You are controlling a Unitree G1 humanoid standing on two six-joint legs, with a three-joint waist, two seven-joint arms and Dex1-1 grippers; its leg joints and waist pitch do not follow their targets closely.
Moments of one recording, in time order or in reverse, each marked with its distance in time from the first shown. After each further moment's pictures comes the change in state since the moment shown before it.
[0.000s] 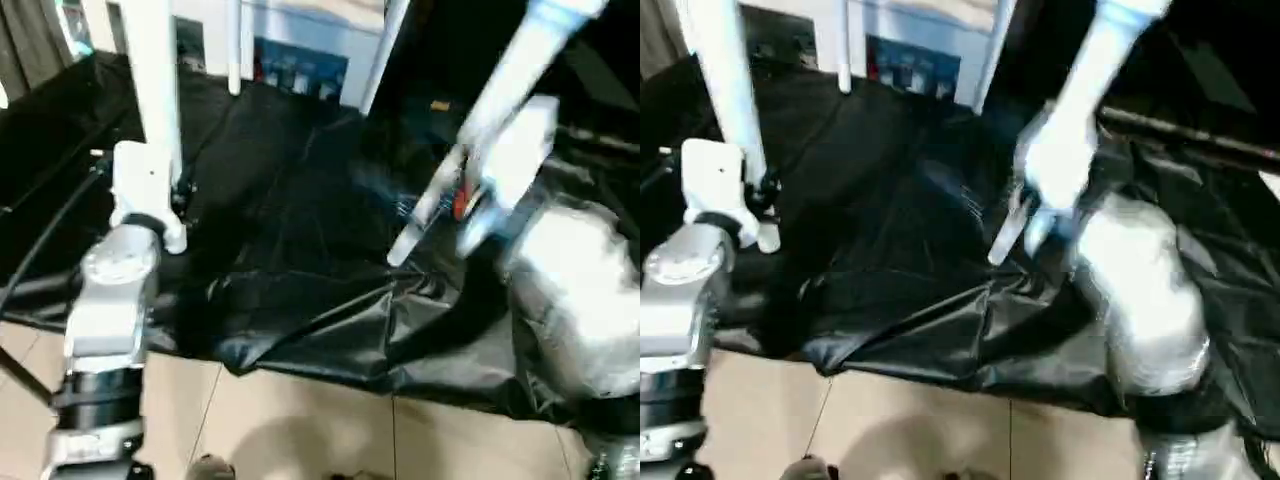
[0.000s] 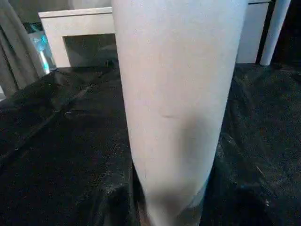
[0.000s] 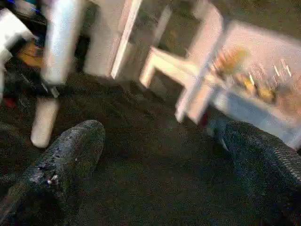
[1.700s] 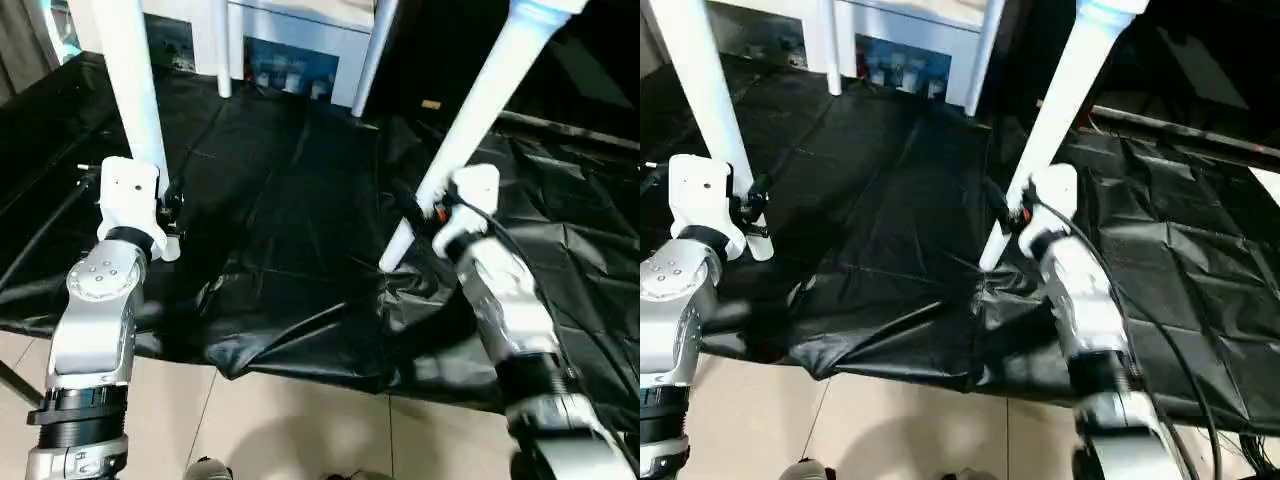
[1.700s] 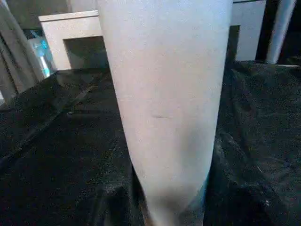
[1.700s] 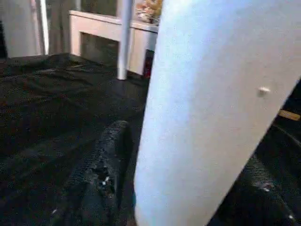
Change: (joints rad) left arm 0.065 0.040 0.000 -0.011 -0.024 -0.054 0.007; right arm -0.173 0.191 -0.122 0.568 -0.092 -0.154 -0.084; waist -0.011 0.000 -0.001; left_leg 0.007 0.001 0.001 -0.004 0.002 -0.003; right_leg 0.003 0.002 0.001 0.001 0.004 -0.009
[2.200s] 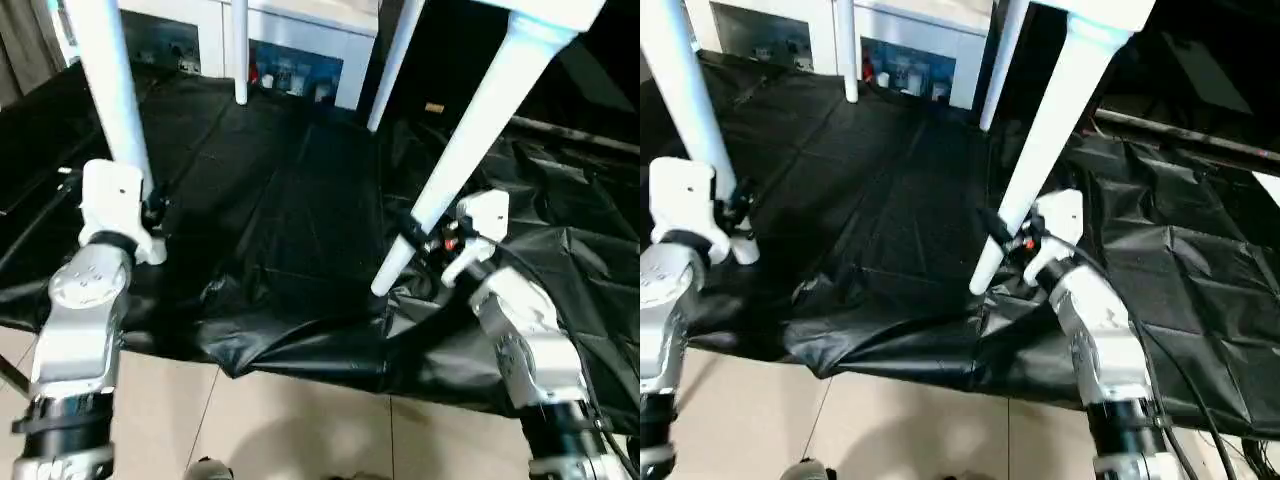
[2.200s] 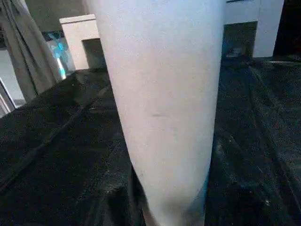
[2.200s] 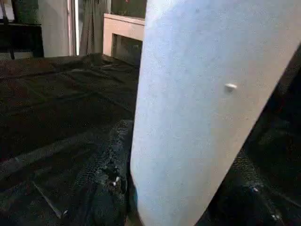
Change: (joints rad) left arm 0.067 0.034 0.026 -0.058 -0.009 0.001 0.003; right arm 0.156 -0.034 0.046 -0.240 0.044 0.095 0.063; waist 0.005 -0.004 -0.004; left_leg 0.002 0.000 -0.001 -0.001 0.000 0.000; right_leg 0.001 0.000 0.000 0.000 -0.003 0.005
